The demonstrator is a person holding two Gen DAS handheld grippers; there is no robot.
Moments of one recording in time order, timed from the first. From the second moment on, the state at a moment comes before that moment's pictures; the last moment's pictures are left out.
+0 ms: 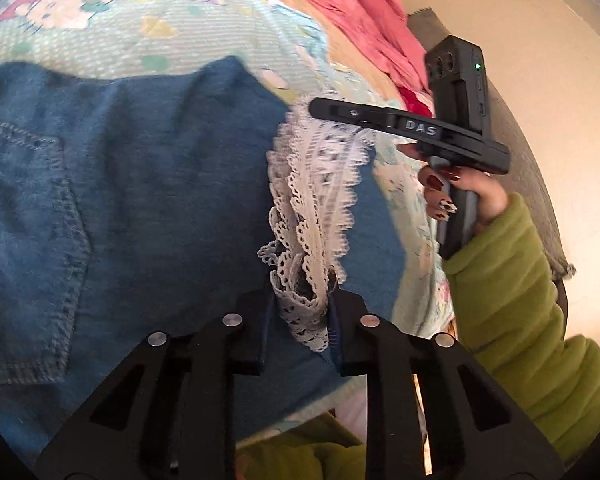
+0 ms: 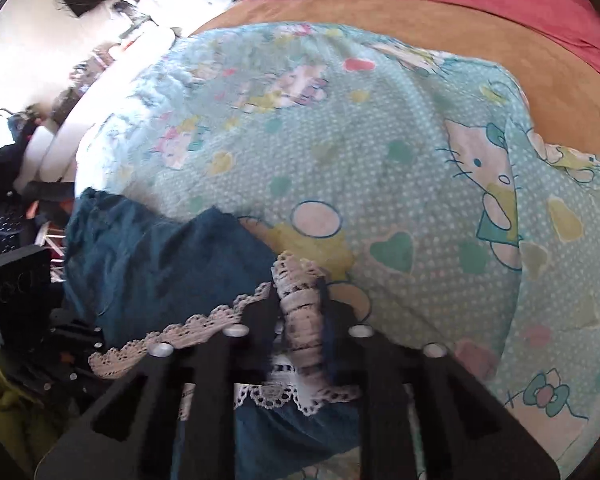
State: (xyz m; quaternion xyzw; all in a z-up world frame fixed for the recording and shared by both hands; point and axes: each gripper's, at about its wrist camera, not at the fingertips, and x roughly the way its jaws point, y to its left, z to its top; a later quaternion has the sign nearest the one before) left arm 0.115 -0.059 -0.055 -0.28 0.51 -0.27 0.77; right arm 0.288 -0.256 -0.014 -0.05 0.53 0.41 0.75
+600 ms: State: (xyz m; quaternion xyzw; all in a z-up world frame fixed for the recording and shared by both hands) left arm 0.070 -0.039 -0.008 -0.25 0.46 -0.29 0.80; right arm 0.259 -0.172 0.061 -0.12 0.44 0.50 0.74
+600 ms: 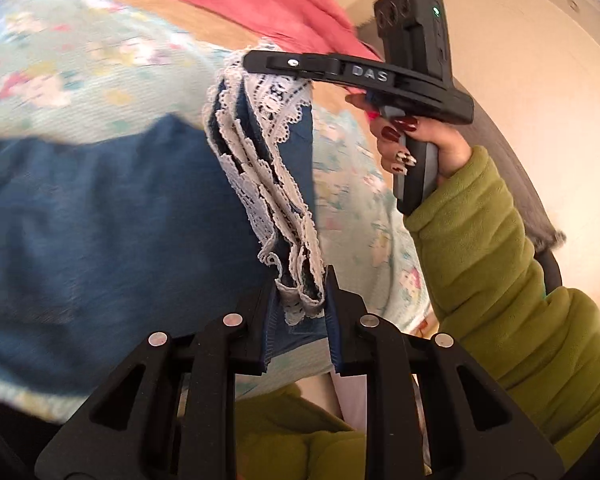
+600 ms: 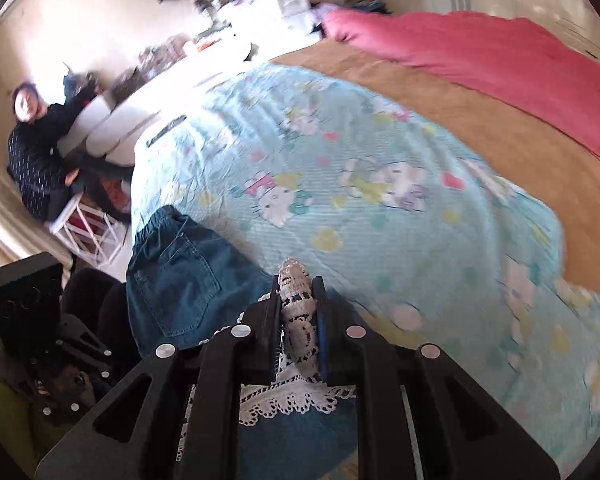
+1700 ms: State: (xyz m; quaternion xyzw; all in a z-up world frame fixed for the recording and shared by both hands) left arm 0.057 -0.020 -0.010 -0.16 0.47 -0.20 0.84; right arm 0.132 -0.200 -0.043 -0.23 0.45 0.36 0.79
